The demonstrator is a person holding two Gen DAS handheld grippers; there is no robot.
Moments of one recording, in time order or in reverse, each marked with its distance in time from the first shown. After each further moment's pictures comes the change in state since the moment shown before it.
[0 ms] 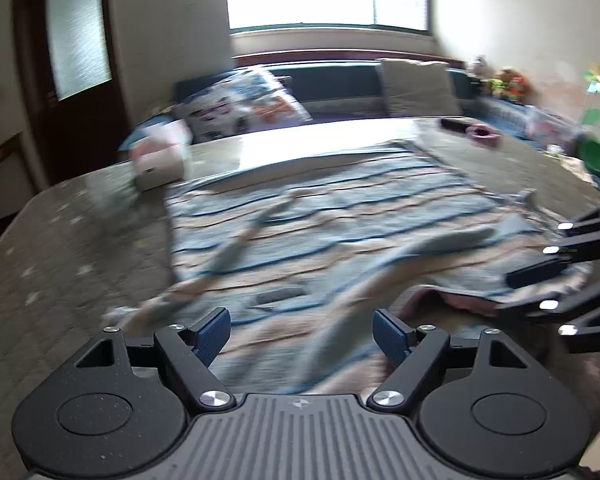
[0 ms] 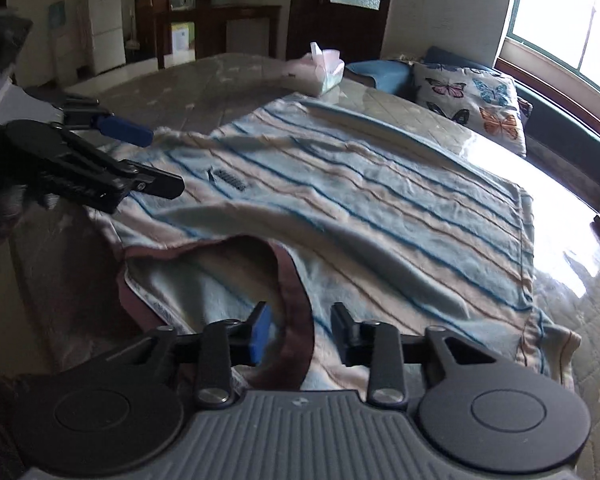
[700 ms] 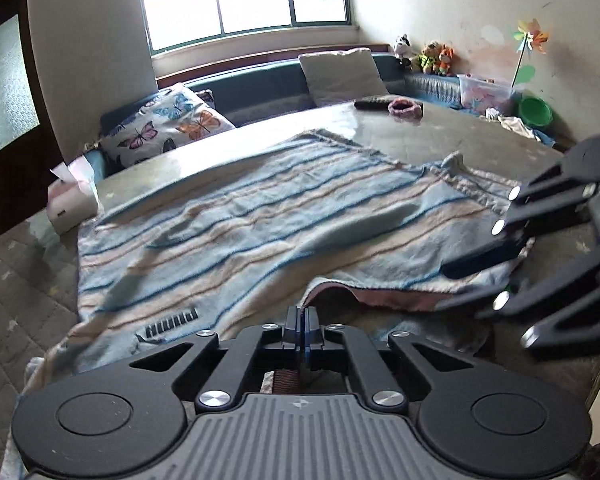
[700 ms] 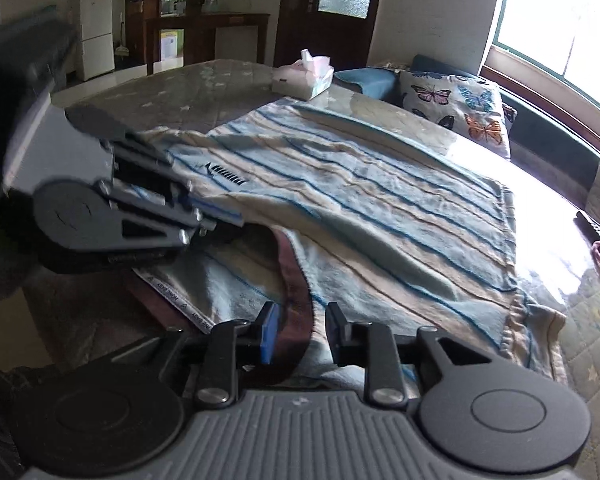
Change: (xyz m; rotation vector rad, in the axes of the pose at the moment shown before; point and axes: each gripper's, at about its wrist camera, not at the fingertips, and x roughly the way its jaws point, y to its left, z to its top) left arm 0.020 -0.053 -0.002 0.166 -0.023 -0.104; right arm -0.015 0.008 -0.016 0.001 -0.035 -0.036
